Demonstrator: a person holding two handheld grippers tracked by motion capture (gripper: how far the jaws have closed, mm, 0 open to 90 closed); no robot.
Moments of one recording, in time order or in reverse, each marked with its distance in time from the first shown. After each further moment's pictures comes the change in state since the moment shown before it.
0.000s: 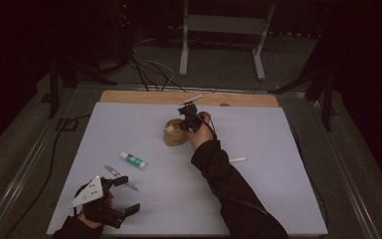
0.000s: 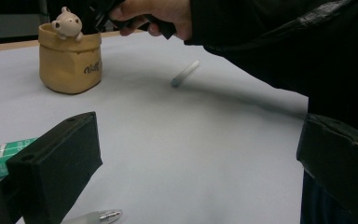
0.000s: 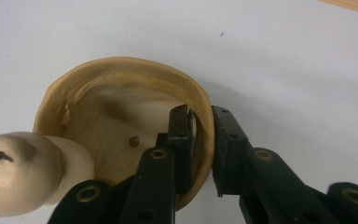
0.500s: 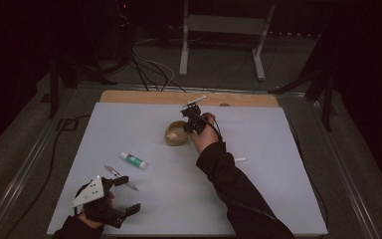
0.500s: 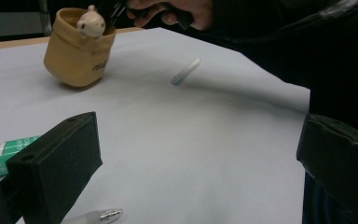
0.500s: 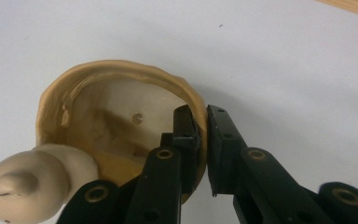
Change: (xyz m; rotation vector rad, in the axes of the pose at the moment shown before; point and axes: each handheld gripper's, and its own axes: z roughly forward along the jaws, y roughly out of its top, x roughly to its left) left arm 0.000 0.000 0.002 0.008 0.002 0.000; right arm -0.002 -0.010 -0.023 0.000 0.008 -0.035
